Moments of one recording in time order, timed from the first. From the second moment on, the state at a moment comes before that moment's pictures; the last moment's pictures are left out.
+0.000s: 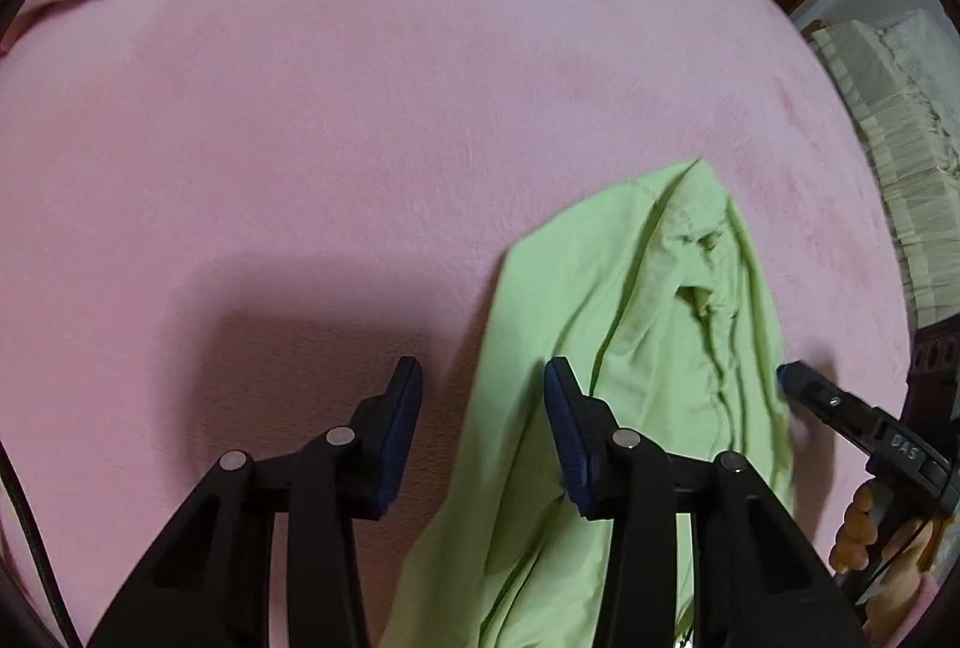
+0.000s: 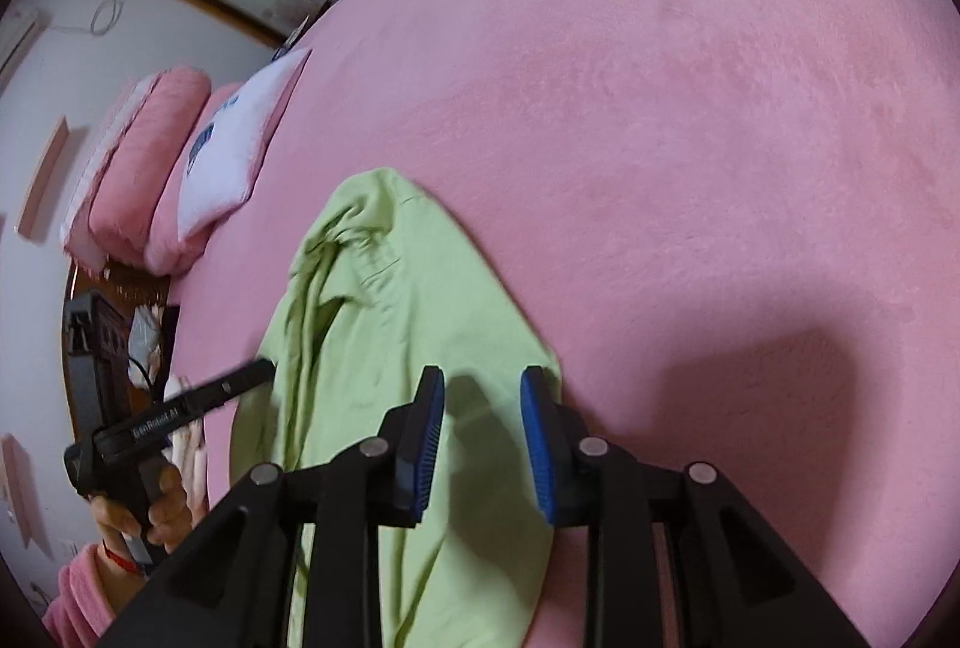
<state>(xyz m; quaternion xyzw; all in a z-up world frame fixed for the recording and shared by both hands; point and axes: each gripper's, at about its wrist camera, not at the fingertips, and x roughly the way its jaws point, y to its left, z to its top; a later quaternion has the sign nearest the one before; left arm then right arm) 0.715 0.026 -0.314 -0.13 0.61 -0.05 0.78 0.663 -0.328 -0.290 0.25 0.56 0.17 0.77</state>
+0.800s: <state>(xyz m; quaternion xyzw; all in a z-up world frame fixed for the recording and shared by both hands) 0.660 0.036 -0.294 -0.21 0.57 -0.10 0.79 0.646 -0.320 -0.264 0.38 0.50 0.28 0.72</state>
